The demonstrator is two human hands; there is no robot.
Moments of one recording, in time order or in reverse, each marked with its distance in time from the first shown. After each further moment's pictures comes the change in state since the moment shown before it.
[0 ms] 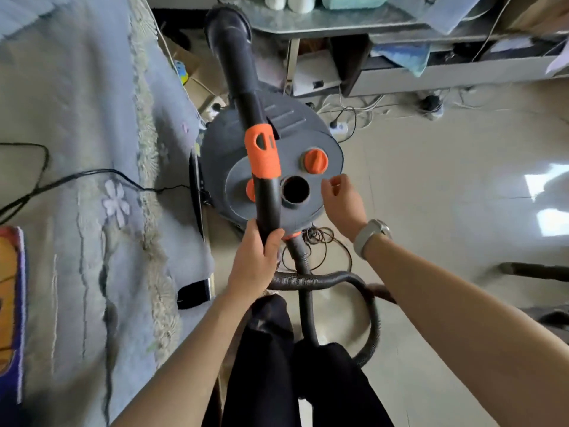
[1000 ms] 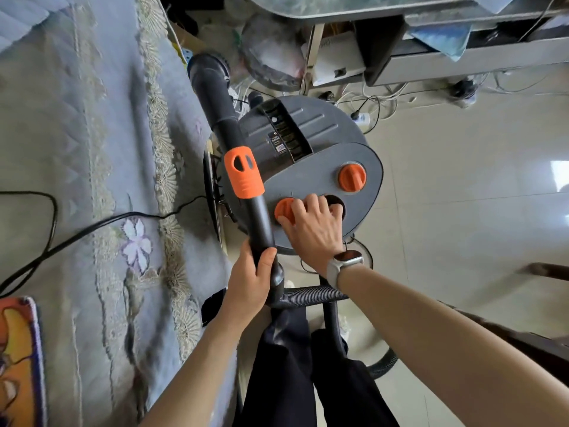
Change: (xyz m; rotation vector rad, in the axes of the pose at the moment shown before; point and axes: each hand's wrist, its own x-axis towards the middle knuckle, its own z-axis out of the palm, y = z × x) left_hand 0.043 -0.041 -0.048 0.062 -0.029 -0.111; right_hand 0.004 -0.031 0.098 -0.743 0.112 -0.528
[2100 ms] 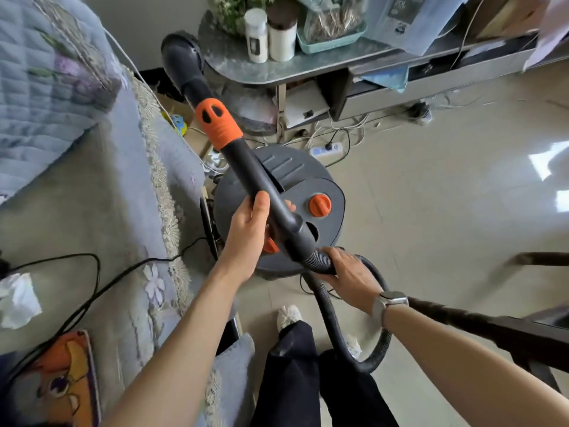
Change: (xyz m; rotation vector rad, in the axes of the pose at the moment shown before) left_hand 0.027 0.148 -0.029 -0.574 -0.189 0.067; right_hand -0.071 0.076 -0.059 0.431 -0.287 0.093
